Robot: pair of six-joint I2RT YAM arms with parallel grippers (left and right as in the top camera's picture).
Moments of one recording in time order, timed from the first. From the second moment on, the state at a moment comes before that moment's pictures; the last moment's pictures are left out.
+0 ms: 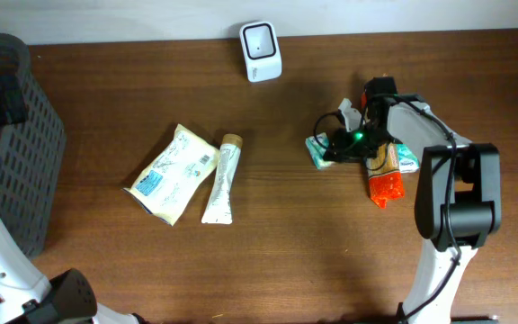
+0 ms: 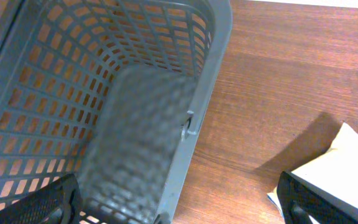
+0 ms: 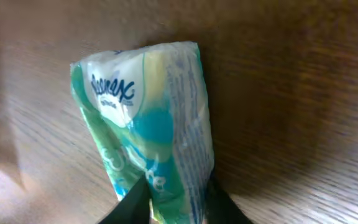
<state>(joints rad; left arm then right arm) 0.45 1.74 2.29 -1.42 -0.05 0.26 0.03 2.14 1.46 -0.81 -0.53 -0.07</state>
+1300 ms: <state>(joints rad) 0.45 1.74 2.29 -1.42 -0.05 0.26 0.03 1.99 1.53 -0.96 -1.48 0.15</state>
